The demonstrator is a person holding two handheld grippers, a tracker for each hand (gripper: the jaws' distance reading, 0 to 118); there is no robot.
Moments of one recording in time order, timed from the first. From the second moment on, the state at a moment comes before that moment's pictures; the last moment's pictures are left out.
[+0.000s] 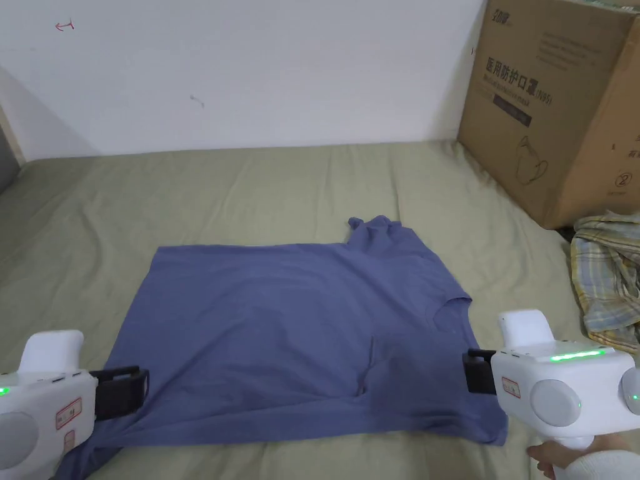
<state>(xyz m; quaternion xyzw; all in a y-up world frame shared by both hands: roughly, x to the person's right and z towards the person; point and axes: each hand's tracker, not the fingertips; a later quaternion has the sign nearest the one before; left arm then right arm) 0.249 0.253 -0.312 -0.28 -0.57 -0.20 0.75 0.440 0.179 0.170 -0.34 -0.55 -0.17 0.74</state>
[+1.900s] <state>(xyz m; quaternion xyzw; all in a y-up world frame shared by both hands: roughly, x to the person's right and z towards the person) 0.236 0.203 -0.323 -0.36 -0.51 -0.25 0.74 0.463 0.114 0.196 -0.37 -0.53 -0.34 0.68</state>
